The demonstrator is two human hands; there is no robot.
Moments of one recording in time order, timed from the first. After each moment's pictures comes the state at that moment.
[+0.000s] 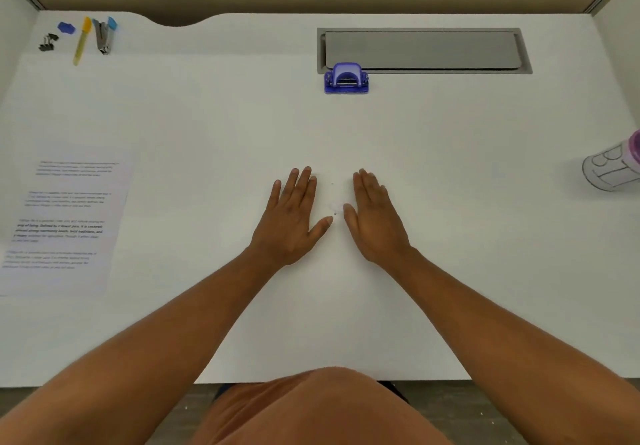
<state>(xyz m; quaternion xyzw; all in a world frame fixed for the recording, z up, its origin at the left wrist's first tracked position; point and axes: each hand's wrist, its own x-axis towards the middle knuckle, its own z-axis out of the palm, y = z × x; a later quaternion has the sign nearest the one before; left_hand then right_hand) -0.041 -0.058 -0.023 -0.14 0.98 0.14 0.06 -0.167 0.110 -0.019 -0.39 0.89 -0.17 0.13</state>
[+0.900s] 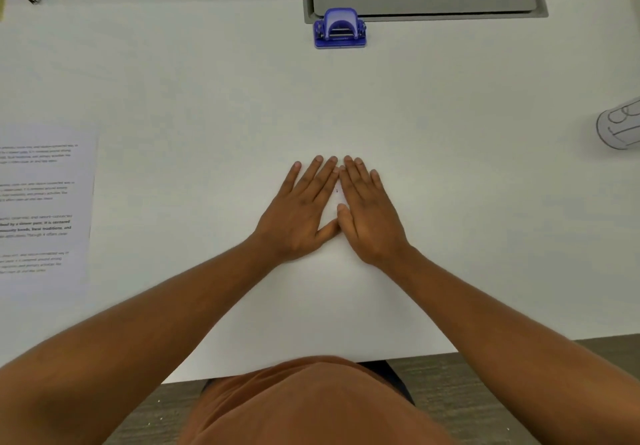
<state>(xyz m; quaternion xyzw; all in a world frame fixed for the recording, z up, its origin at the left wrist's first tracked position) -0.040 -0.052 -0.044 0.00 0.99 0.12 0.04 -0.135 0.116 -0.031 -0.44 0.88 -0.16 0.13</state>
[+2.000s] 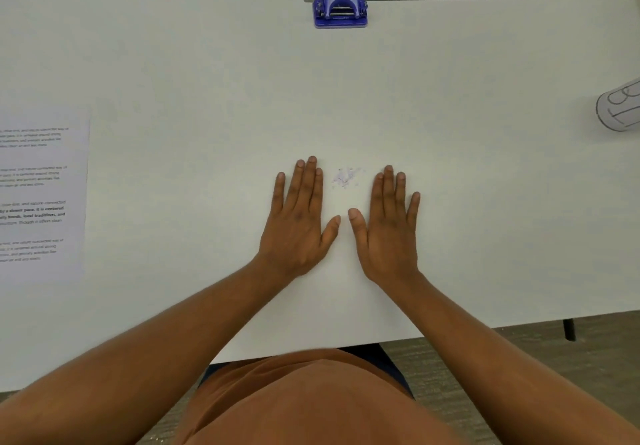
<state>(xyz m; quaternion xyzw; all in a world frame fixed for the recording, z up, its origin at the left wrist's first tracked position) 0.002 -0.017 -0.047 -0.11 0.99 0.11 0.03 -0.083 0.149 -0.033 -0.28 0.95 -0.09 0.11</state>
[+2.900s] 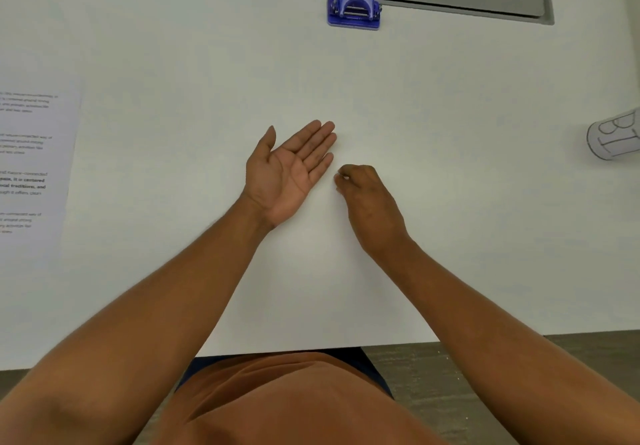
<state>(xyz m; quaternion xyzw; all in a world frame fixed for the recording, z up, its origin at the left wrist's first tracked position) -0.053 -0.064 -0.004 -0.28 0.19 0.94 -0.02 -0.119 0.107 0.000 -0.42 0.89 -0.14 0.14</state>
